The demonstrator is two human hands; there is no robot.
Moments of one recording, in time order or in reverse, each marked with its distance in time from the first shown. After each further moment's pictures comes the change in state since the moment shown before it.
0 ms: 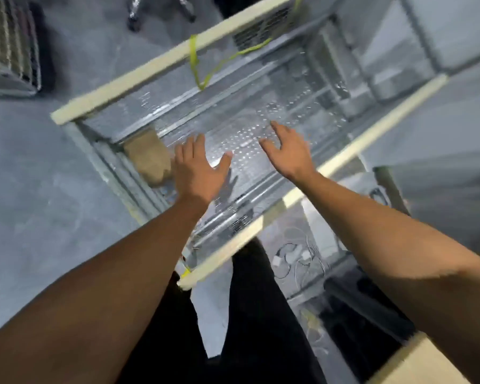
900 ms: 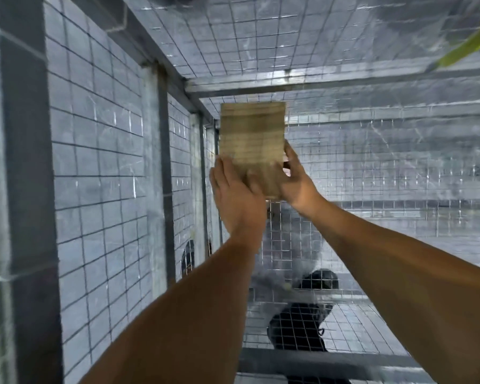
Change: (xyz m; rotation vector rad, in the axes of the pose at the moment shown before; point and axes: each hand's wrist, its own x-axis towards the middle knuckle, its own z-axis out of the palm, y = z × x) left_hand 0.194 -0.244 0.268 -0.269 0.530 -0.659; right_hand 0.277 -0.016 0.410 0.442 -0.623 -0.285
